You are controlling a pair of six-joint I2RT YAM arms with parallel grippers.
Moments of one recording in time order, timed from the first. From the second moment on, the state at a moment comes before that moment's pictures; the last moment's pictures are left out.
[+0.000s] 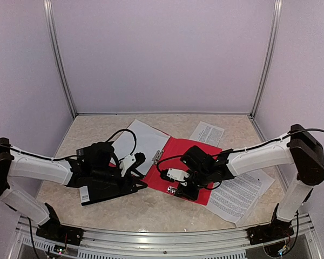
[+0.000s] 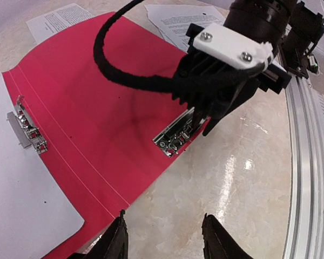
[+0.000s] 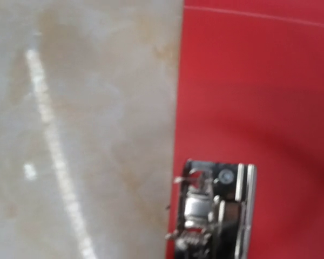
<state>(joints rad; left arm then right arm) -0.81 1.40 0.58 0.23 0.41 0.12 1.00 1.75 0.98 -0.26 -0.17 -0.23</state>
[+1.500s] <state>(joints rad) -0.92 1.98 1.01 0.09 0.51 0.66 0.83 1.42 0.57 0.06 -0.32 0.51</state>
